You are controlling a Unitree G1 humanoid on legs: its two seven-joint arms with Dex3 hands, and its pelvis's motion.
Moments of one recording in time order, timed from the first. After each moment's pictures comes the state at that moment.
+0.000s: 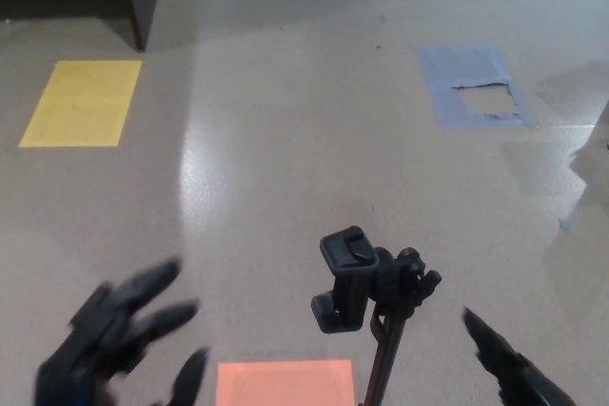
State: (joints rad) left_arm 0.40 -0.01 -0.03 -0.28 0.03 -0.41 0.03; right_arm 0.01 -0.36 0.28 0.42 -0.40 -0.28 -0.06
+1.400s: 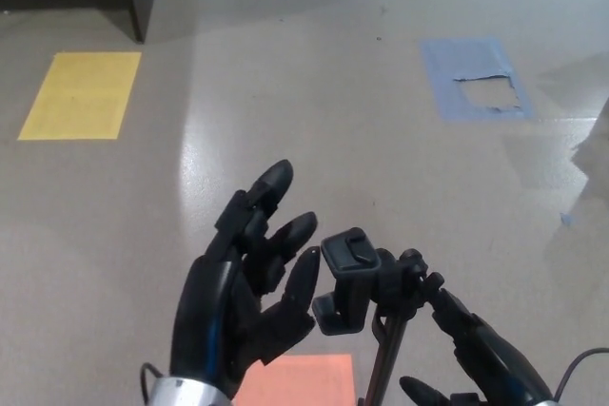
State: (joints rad) left_arm 0.12 -0.05 -0.23 -0.34 -0.13 0.13 -0.03; right_arm -0.15 -0.28 0.32 0.55 -0.42 -0.28 -0.07
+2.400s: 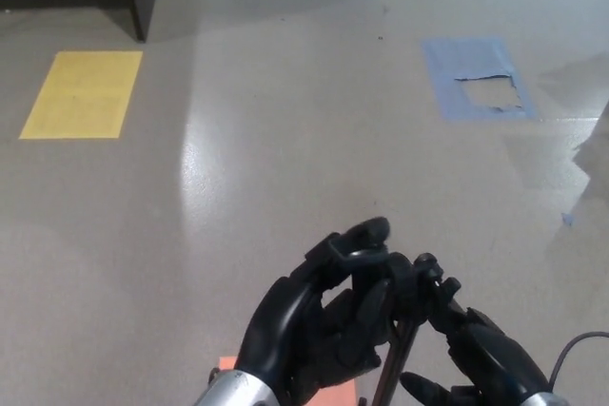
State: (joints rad) left_arm 0.06 -0.05 -0.31 -0.36 -0.27 0.50 -0.08; right_arm -0.24 -0.31 0.39 0.71 -0.50 -0.34 -0.15
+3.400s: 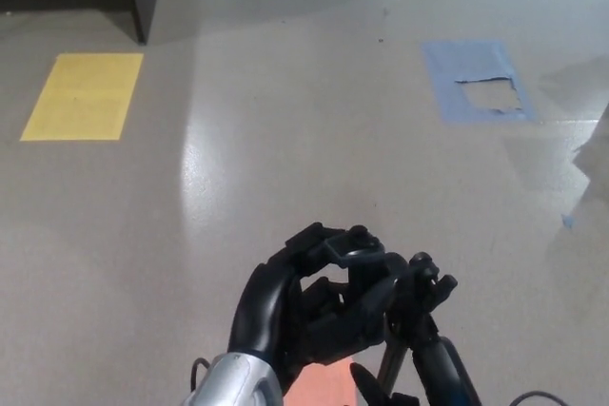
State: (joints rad) left_arm 0.00 -0.05 -0.31 -0.32 -0.26 0.51 0.14; right_arm -0.20 0.00 0.18 0.88 -0.34 -0.56 -0.24
